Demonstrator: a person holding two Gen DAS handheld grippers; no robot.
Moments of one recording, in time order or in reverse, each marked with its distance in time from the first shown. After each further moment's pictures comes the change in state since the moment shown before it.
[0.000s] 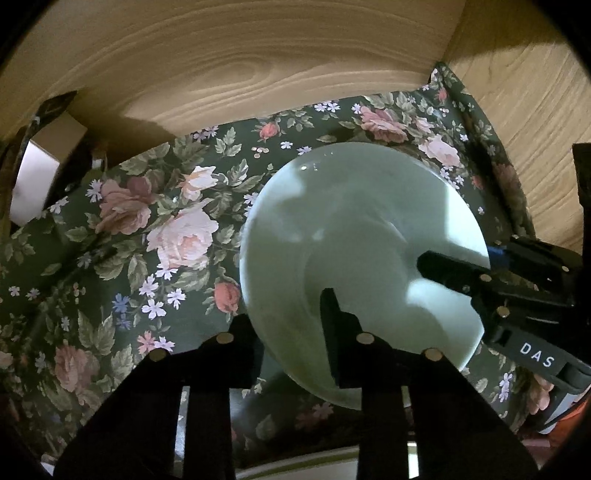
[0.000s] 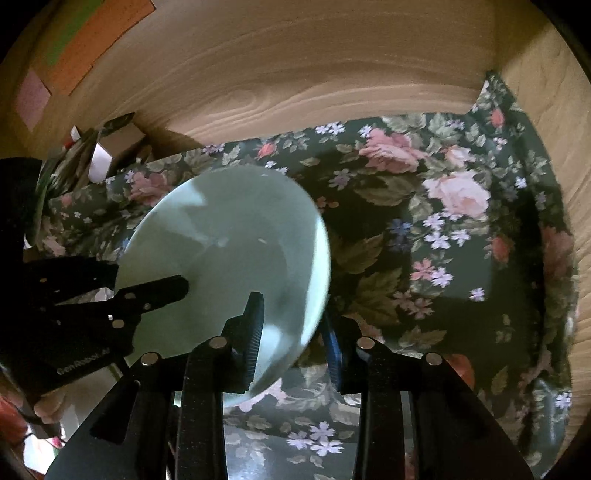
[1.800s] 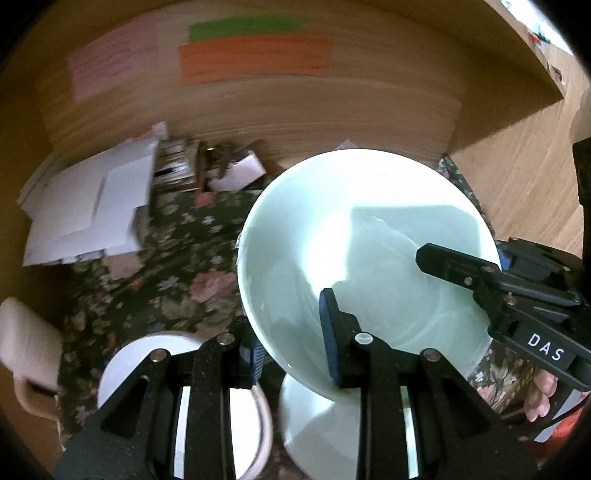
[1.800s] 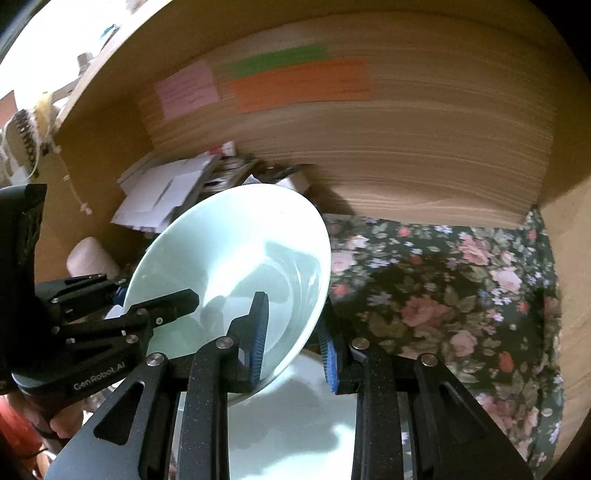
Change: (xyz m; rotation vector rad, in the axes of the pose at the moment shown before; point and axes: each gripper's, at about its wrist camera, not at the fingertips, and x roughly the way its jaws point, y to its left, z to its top) left arm -0.172 0.056 -0.125 -0.151 -0.326 0.127; right arm -0.094 0.167 -0.041 -0.264 -0.256 0.083
